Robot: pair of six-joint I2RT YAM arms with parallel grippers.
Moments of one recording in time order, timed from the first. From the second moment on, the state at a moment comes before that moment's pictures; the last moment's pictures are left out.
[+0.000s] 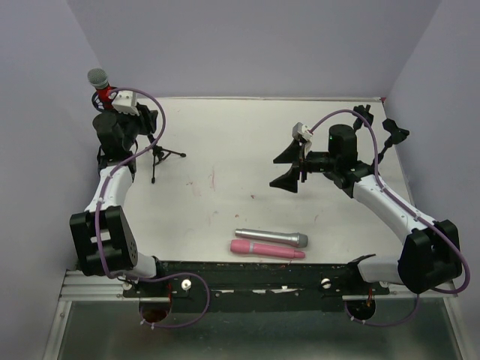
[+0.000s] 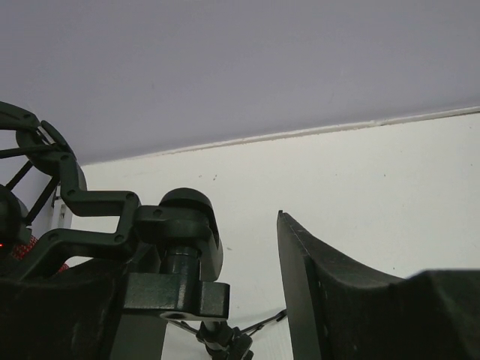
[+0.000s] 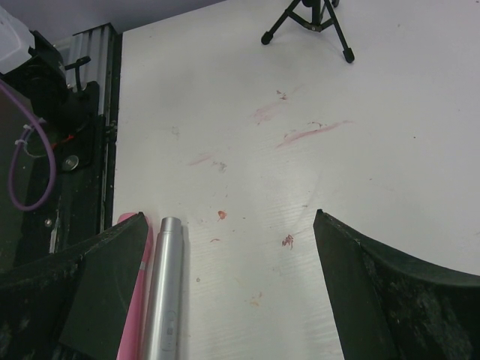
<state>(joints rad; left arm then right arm) 0.22 1.44 0.98 0.47 0.46 -0.03 0.34 1.31 0.91 0.02 -1.05 -0.18</state>
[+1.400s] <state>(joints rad) 0.19 0.68 0.71 0.10 0.46 -0.38 0.34 1.28 1.14 -0.45 -1.07 -0.40</state>
